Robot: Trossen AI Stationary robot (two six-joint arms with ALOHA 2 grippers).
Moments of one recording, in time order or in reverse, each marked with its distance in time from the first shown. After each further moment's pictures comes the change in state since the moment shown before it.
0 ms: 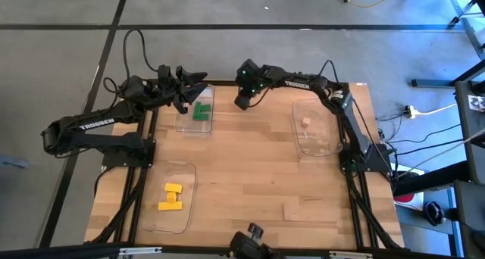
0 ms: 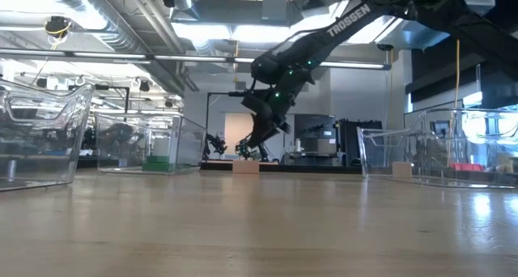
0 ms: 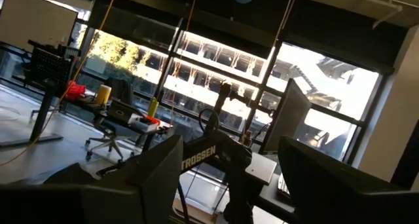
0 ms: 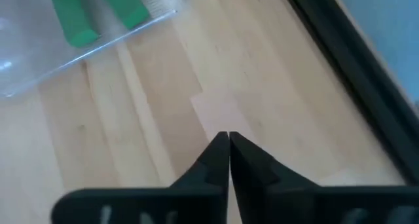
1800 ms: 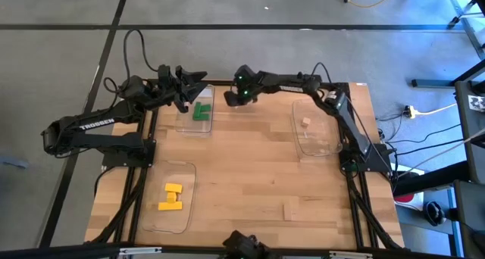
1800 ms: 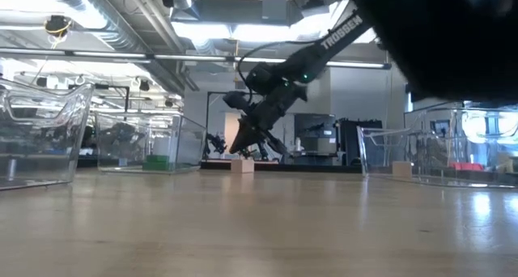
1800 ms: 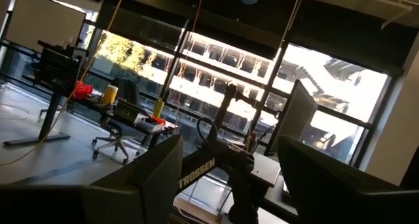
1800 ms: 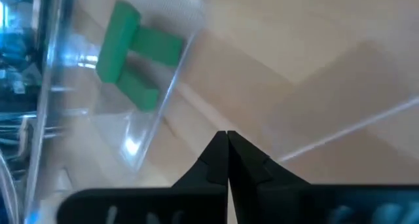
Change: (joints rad) left arm 0.001 0.000 0.001 -0.009 -0.025 0.003; right arm 0.007 0.074 -0.023 0.180 -0.236 0.745
